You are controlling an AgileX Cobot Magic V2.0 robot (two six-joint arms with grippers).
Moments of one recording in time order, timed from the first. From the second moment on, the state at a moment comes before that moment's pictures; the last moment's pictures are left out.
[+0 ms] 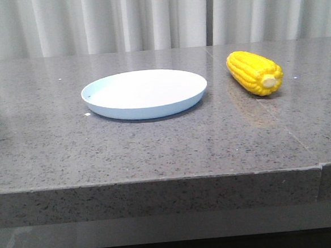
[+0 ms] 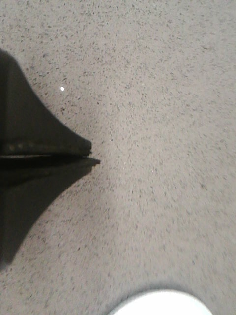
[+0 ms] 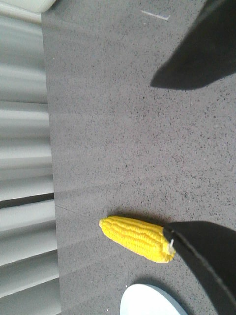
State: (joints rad) left arm -0.14 1.10 -1.03 0.07 0.79 -0.11; right arm -0.03 0.39 -0.51 0.04 0.39 0.08
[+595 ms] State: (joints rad) left arm -0.14 0.26 -0.45 0.10 0.50 -0.11; right arm -0.03 0.39 -0.51 0.04 0.39 0.08
